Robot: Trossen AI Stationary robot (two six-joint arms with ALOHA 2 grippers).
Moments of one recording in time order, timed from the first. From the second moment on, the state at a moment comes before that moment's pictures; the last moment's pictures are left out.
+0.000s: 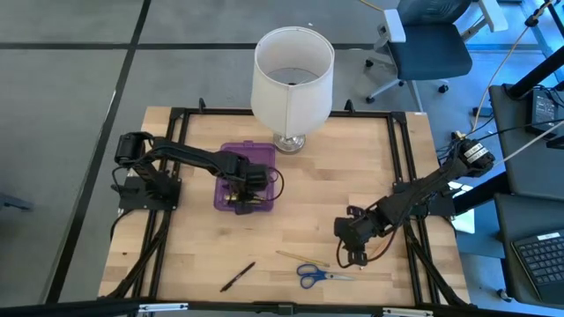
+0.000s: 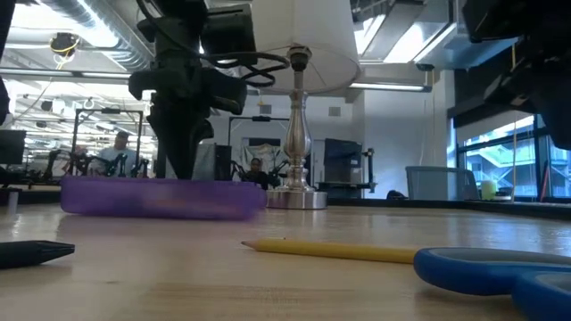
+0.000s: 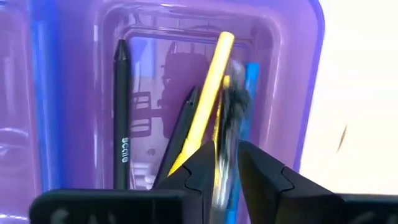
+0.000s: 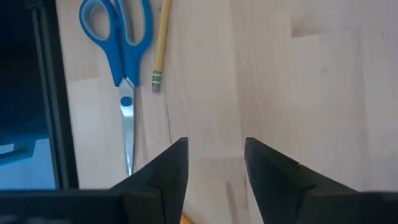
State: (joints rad) left arm 0.03 1.66 1.05 -0.76 0.08 -0.11; right arm 0.56 1.45 0.91 -0.62 -0.03 0.71
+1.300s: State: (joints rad) left arm 0.04 1.62 1.11 -0.75 -0.02 -0.08; right arm 0.88 1.64 0.91 -0.62 0.05 0.54
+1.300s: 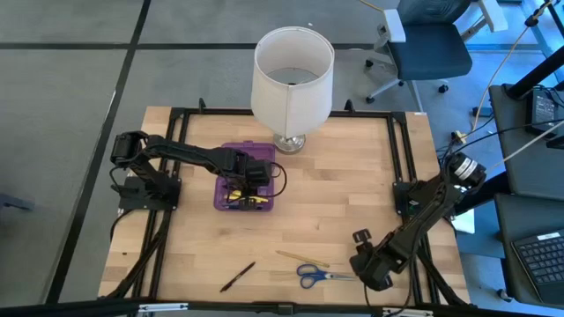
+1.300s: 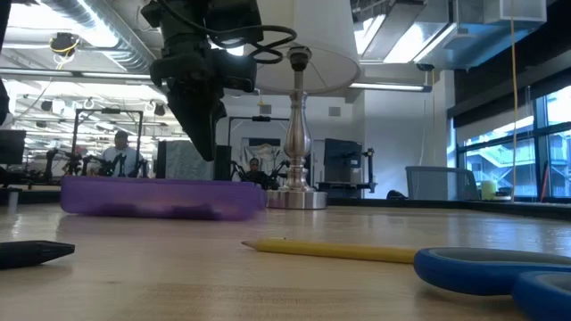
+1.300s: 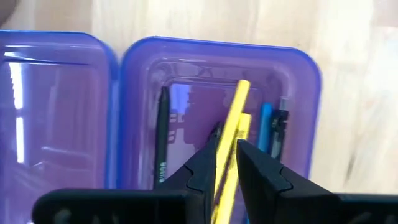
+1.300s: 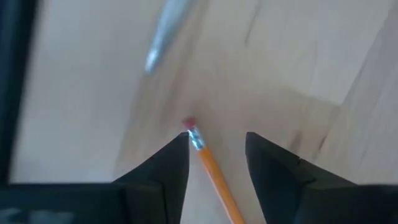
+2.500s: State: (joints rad) left arm 0.04 1.62 1.11 -0.75 -0.06 -0.08; right arm 0.91 1.73 0.91 -0.61 0.09 0.54
